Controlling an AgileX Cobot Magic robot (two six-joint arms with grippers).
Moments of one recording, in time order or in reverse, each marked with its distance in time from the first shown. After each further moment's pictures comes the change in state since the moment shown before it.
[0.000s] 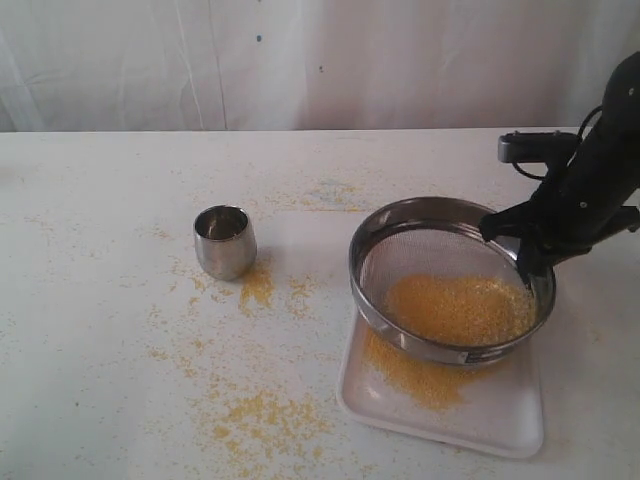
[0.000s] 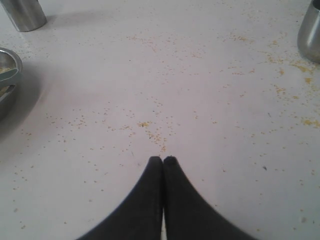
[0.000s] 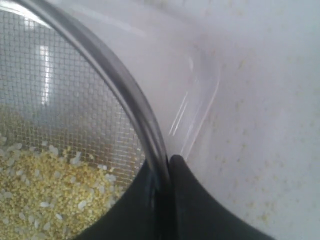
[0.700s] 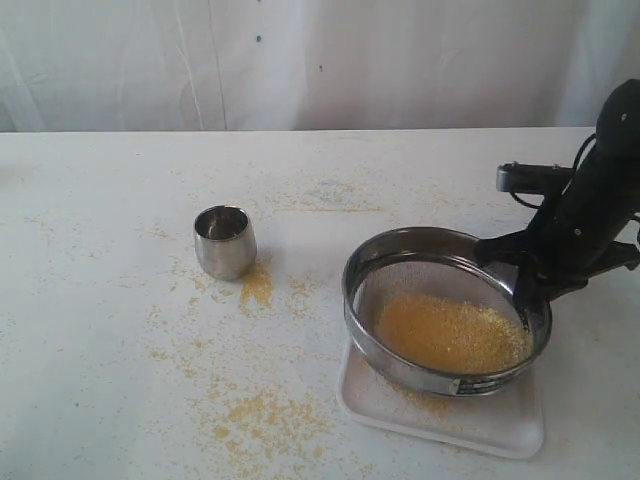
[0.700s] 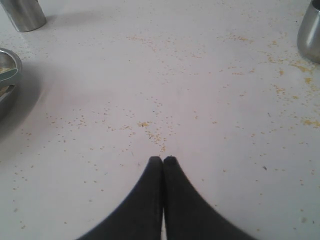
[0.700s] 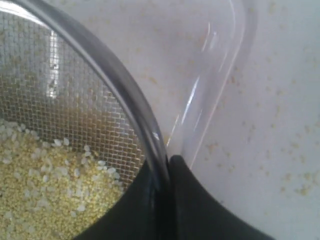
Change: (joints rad) left arm 0.000 0.000 0.000 0.000 0.000 0.000; right arm 0.007 0.016 0.064 0.036 0.021 0.047
